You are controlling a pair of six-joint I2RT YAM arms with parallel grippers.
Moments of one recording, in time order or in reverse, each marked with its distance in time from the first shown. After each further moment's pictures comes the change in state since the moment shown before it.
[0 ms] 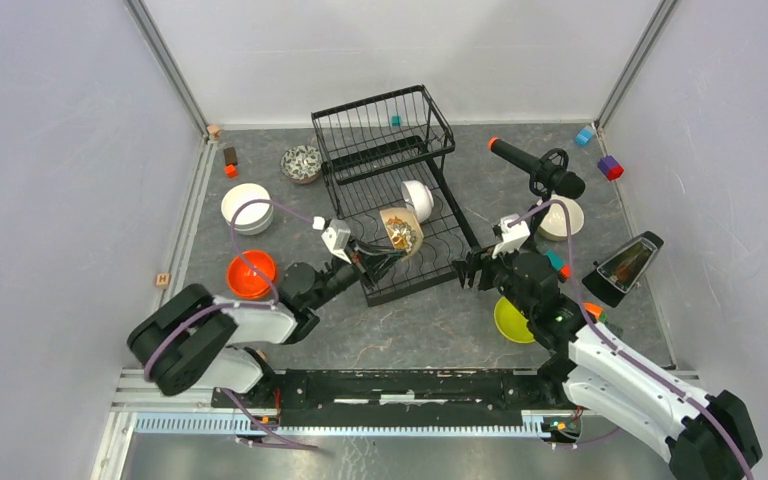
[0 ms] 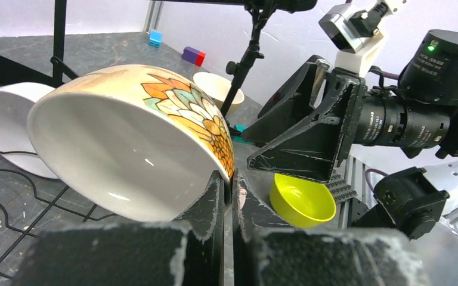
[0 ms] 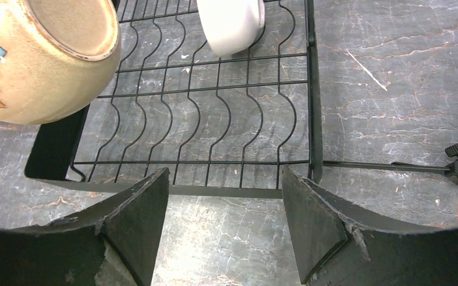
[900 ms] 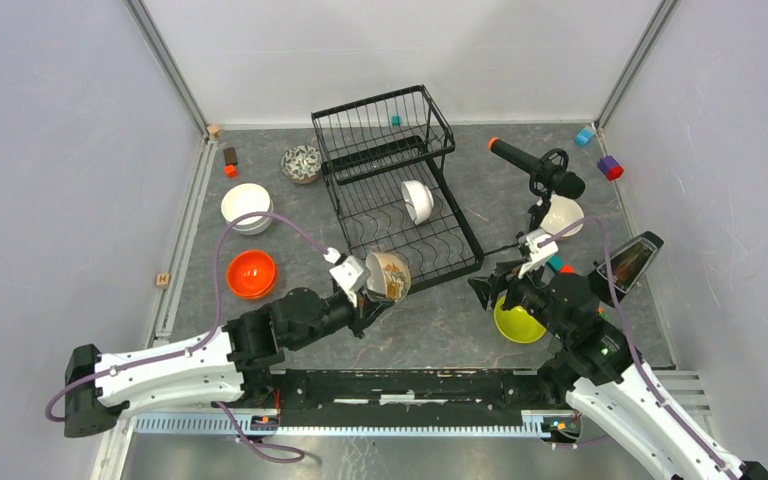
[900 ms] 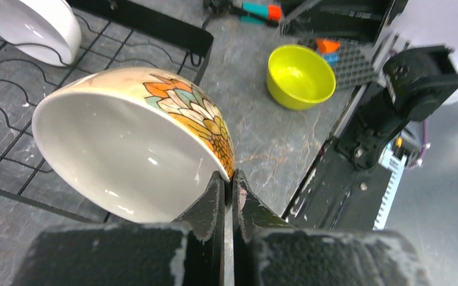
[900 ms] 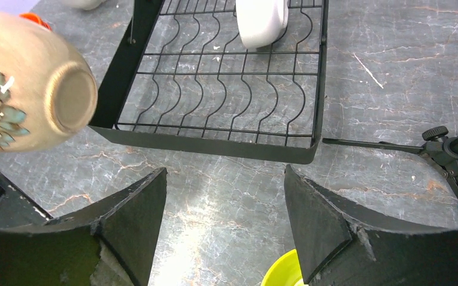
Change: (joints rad) left arm -0.446 -0.731 0.165 -1.289 -0.442 0.202; right arm 0.000 -0.386 0.084 -0.444 -0.116 -0.054
